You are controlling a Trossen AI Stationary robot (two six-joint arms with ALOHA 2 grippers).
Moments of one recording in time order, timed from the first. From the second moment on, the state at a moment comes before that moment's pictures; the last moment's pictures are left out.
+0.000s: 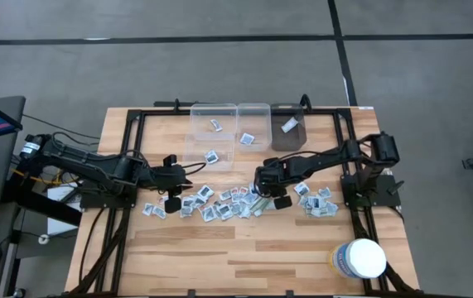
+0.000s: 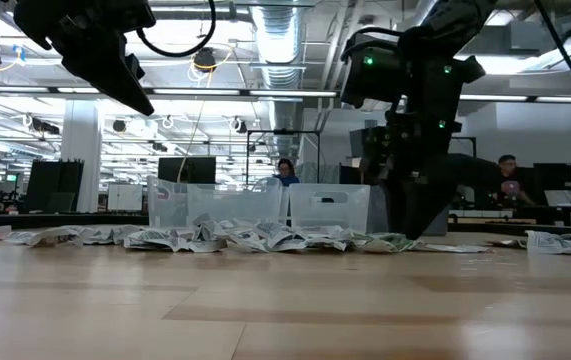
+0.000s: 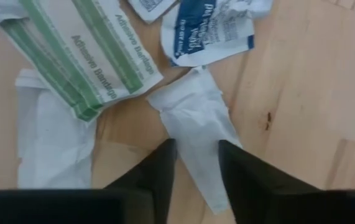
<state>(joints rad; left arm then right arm) -0.25 0.83 0.67 -0.50 -0.30 -0.18 0.02 1.81 0.97 -0.55 0.12 -0.27</state>
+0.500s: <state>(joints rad) -0.25 0.83 0.67 -0.50 -0.30 -0.18 0.02 1.78 1.00 -0.63 0.10 -0.21</state>
